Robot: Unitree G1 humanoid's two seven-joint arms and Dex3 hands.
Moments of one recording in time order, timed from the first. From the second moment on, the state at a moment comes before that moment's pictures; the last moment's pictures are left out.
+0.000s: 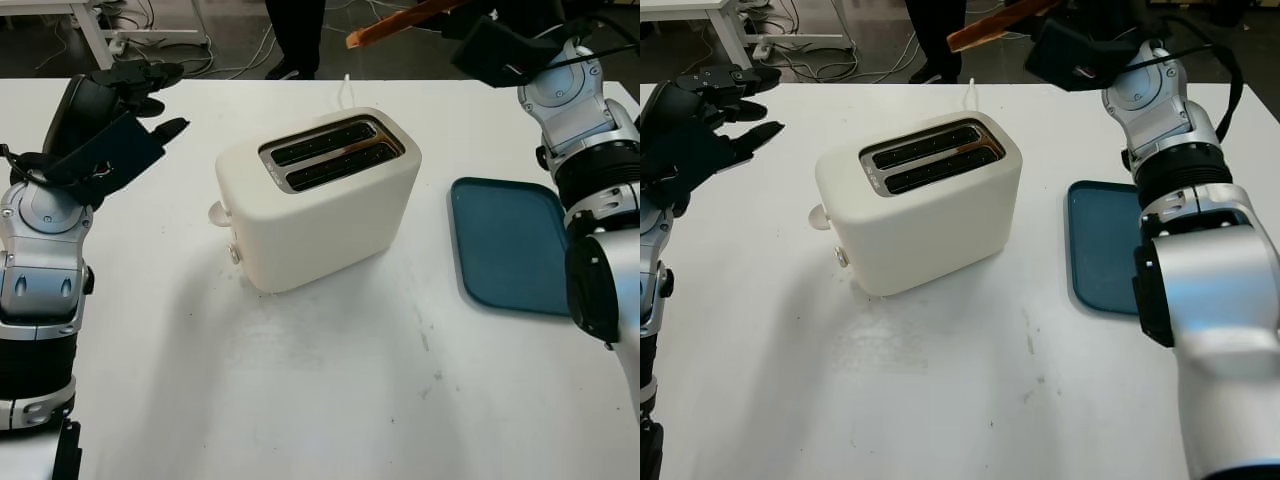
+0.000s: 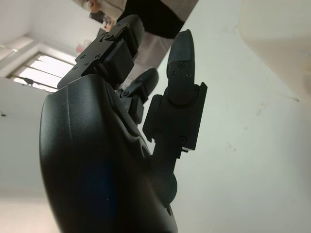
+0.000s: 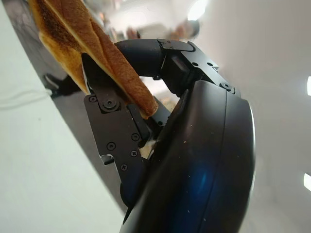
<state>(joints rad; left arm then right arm) -0.49 0.54 0.10 -0.19 0.23 0.39 -0.22 -1.32 -0.47 0.12 1.22 -0.39 -0.52 -0.11</state>
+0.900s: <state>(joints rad) -0.49 0.53 0.10 -0.19 0.23 0.39 -0.22 -1.27 -0.45 0.10 1.31 -0.37 -0.30 -0.20</state>
